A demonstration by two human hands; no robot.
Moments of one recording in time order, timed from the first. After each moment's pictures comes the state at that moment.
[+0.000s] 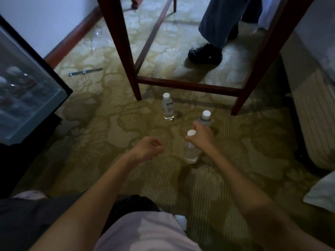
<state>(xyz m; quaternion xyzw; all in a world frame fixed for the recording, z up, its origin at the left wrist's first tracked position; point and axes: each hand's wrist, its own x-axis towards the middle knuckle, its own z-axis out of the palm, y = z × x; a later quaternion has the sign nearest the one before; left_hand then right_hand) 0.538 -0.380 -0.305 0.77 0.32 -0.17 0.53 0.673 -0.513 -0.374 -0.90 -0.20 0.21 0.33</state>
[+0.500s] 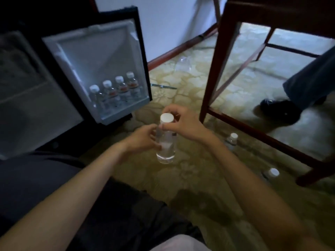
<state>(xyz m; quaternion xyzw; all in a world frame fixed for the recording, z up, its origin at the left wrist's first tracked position) 0.412 -0.240 -0.213 0.80 0.39 0.02 0.45 0.553 -0.308 -0.194 -0.64 -0.59 0.28 0.41</state>
